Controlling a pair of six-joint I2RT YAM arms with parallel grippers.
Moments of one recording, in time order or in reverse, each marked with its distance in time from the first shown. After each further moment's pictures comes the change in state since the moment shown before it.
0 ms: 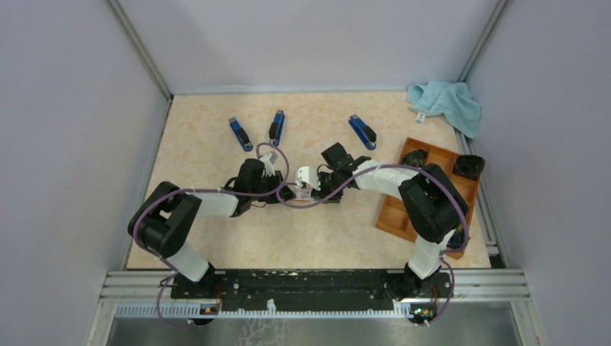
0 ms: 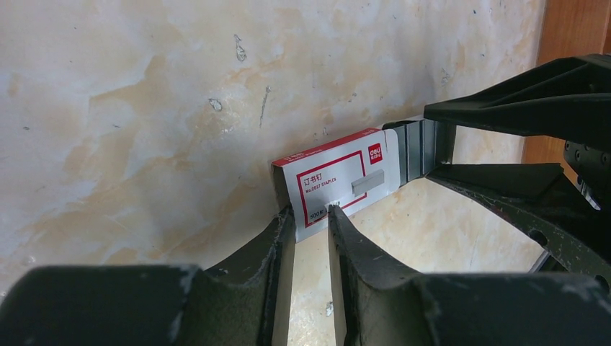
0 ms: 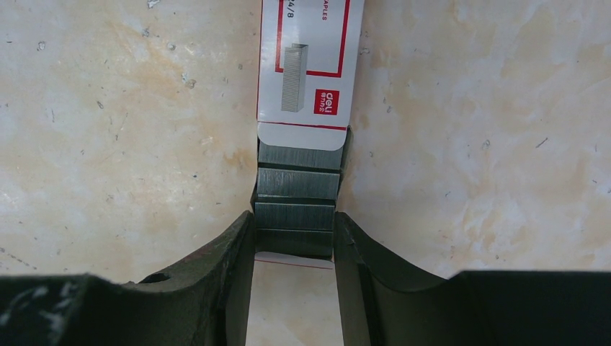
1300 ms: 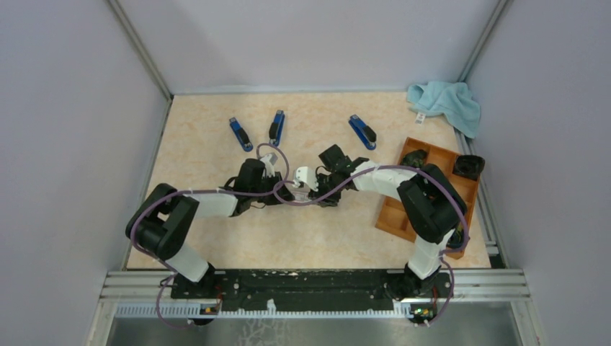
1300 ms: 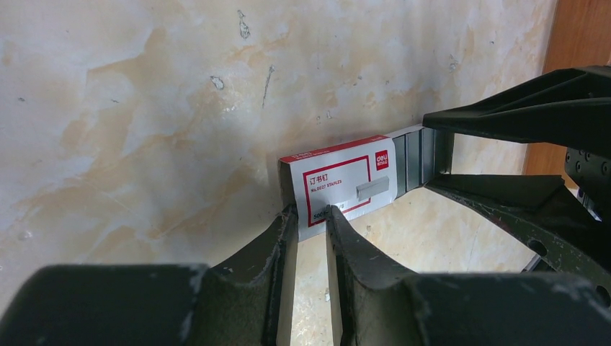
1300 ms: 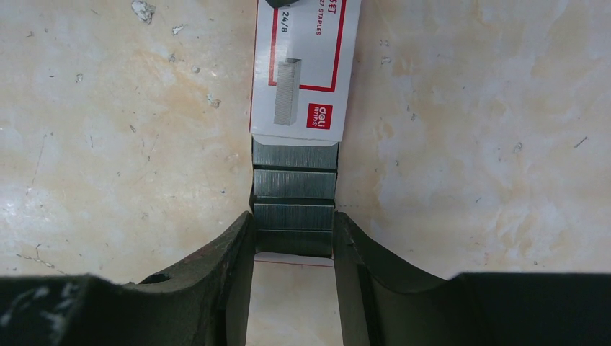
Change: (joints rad) left arm -0.002 -0.023 0.009 -0.072 -0.005 0.000; right arm 0.019 0.003 0.001 -0.008 0.002 0.098
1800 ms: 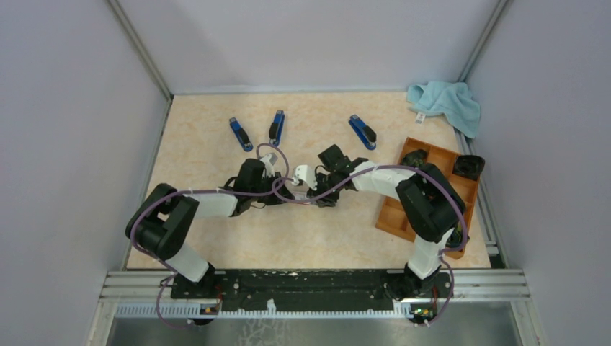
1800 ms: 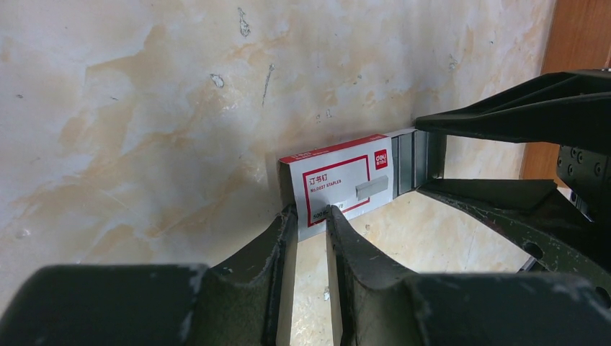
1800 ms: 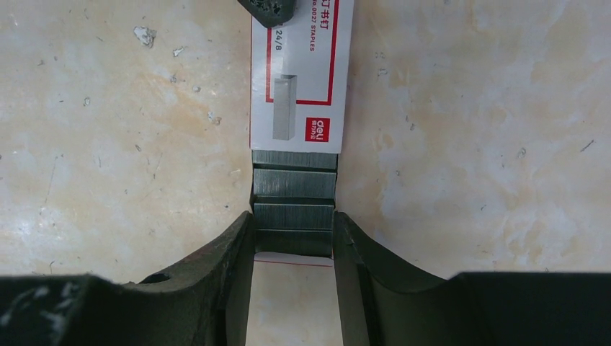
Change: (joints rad) left arm 0.000 -0.002 0.000 -0.005 0.005 -0.007; right arm 0.002 0.008 0.000 0.023 -0.016 0.049
